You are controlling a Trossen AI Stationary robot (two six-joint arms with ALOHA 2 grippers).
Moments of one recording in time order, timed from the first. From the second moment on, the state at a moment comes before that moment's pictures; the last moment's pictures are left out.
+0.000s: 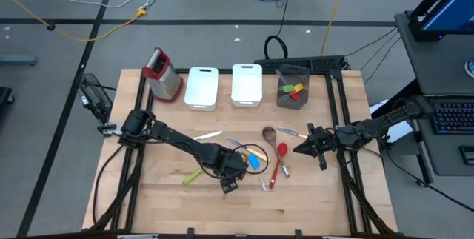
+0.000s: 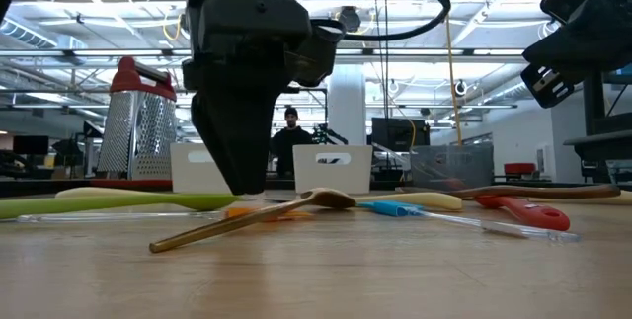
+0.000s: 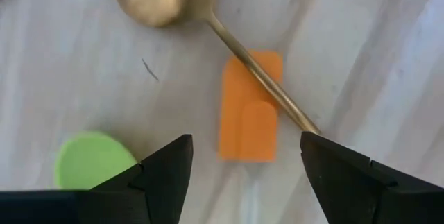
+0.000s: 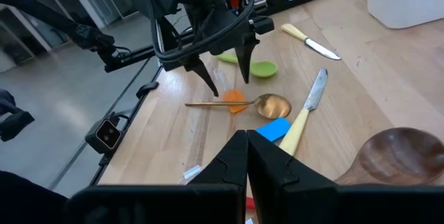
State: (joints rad) left arm -0.30 2.04 1.47 -0.80 0.00 -0.68; right arm 0.39 0.41 0.13 0.07 0.18 0.46
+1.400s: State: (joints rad) left arm -0.29 2.04 1.32 -0.61 -0.01 -0.75; right arm 0.39 0.41 0.13 0.07 0.18 0.47
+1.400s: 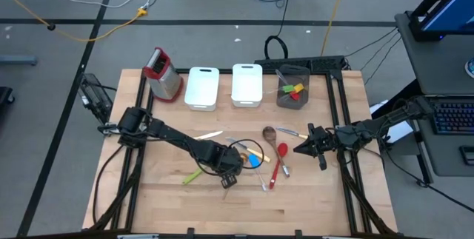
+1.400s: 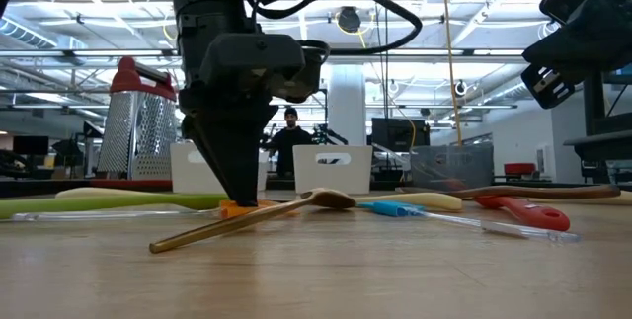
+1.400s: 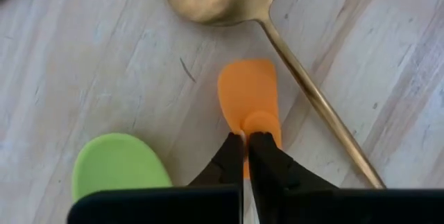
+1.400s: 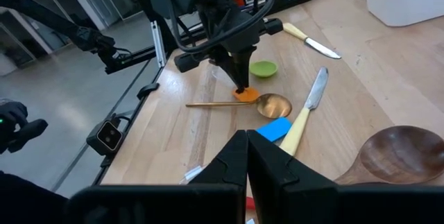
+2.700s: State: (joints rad) left arm -0.27 2.01 1.32 -0.71 -0.07 -0.79; right arm 0.39 0.41 0.13 0.07 0.18 0.45
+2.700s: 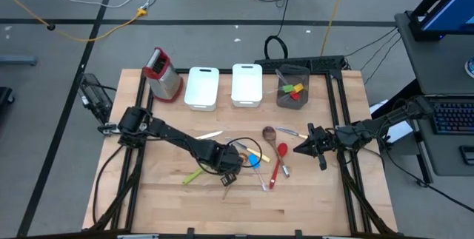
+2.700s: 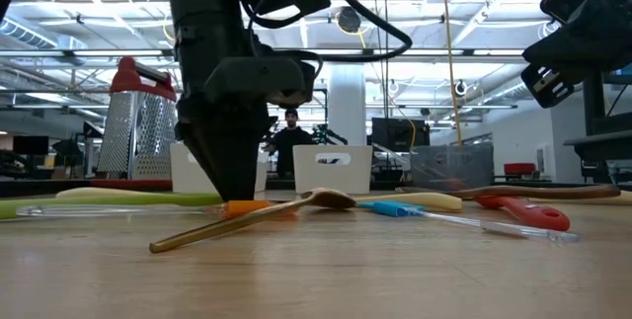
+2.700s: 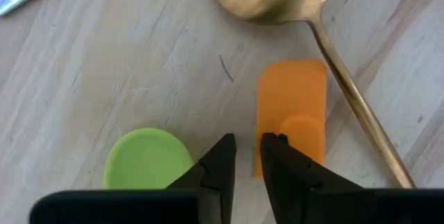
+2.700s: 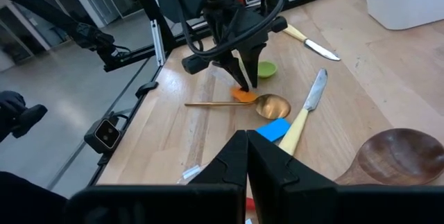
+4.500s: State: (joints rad) left arm -0.31 1.94 1.32 -0.62 -0.05 -0.84; right arm 0.39 0.41 0.13 0.05 0.19 0.44
